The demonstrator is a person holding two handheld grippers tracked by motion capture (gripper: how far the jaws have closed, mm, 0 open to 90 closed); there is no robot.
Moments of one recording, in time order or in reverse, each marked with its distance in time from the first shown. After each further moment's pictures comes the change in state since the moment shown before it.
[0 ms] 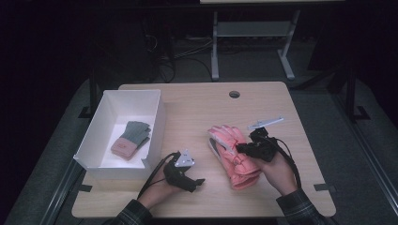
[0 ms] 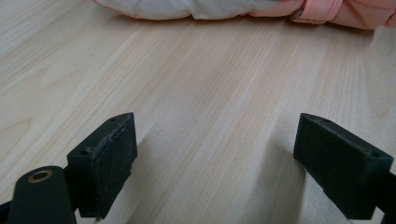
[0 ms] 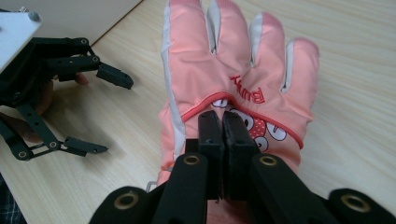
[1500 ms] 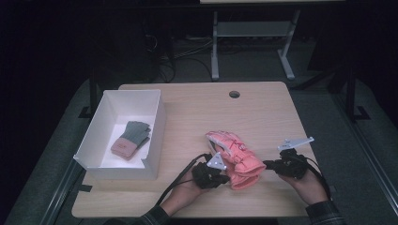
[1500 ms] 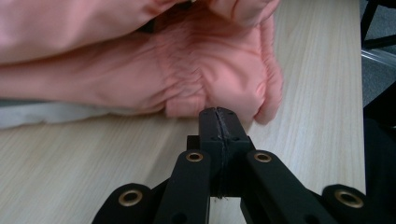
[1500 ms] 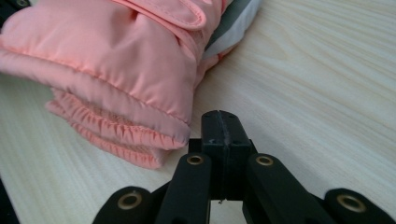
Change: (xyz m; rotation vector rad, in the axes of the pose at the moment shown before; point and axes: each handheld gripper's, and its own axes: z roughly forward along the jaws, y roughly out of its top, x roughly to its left) left arm -0.055 0.066 0.033 0.058 -0.200 0.035; right arm -0.060 -0.083 -0.024 0.024 0.024 -0.052
